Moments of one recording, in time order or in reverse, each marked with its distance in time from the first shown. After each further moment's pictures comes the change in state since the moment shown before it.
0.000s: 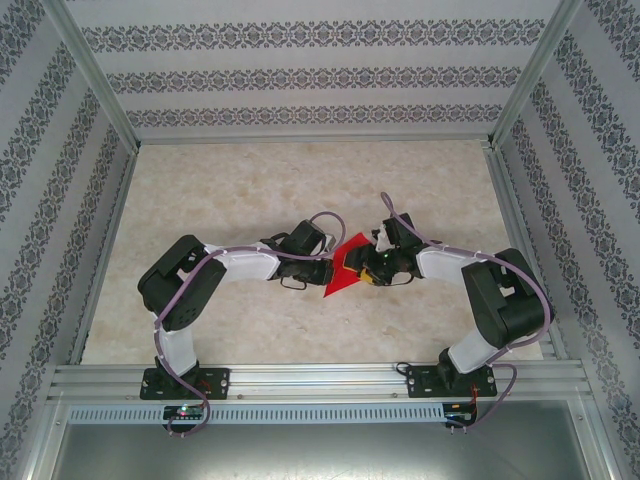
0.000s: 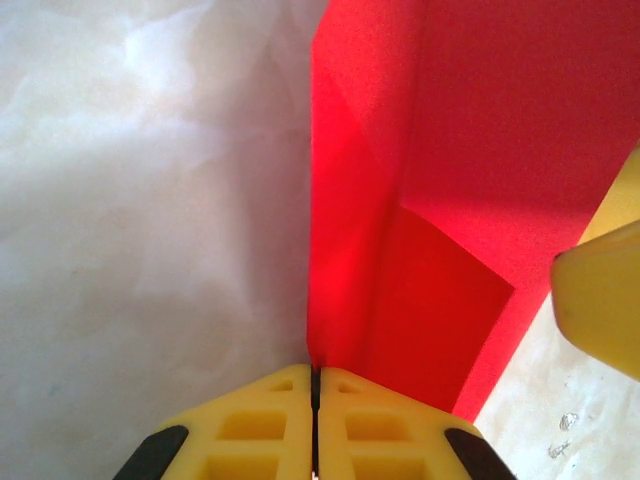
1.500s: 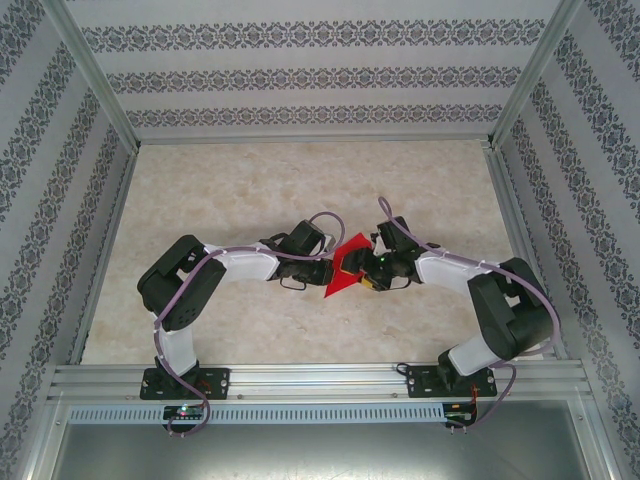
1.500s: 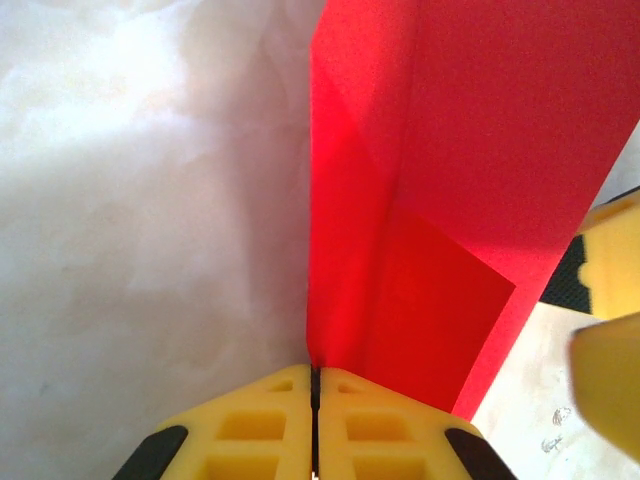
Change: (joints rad) left arm 0.002 -0.001 -0.008 0.011 0.015 -0.003; right arm 0.065 -0.073 -0.010 -0.057 0.090 0.064
